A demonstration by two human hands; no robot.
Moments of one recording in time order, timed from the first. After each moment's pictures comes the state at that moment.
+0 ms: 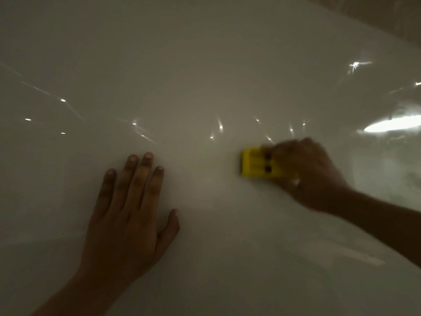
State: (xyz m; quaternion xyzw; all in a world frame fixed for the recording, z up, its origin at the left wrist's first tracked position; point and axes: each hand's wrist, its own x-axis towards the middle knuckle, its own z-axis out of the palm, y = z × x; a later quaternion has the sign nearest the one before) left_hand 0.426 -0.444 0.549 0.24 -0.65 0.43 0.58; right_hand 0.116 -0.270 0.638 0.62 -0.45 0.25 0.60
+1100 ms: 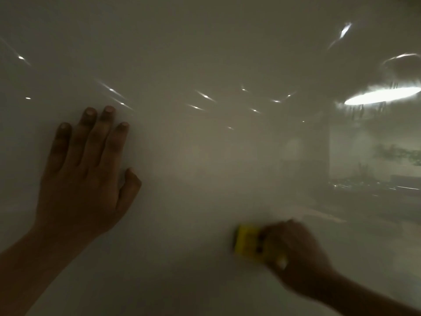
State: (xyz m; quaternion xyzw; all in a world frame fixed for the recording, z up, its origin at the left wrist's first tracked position) left_hand 0.430 -0.439 0.545 0.22 -0.68 0.38 0.58; right_hand 0.100 -0.243 0.425 0.66 -0.55 0.21 0.47
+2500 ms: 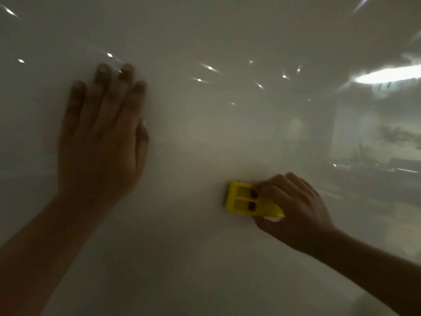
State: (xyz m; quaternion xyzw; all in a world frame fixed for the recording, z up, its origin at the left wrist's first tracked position) left_hand 0.436 -0.431 0.526 0.22 -0.70 0.32 0.60; right_hand 0.176 -0.246 0.453 0.63 -0.60 0.24 0.43
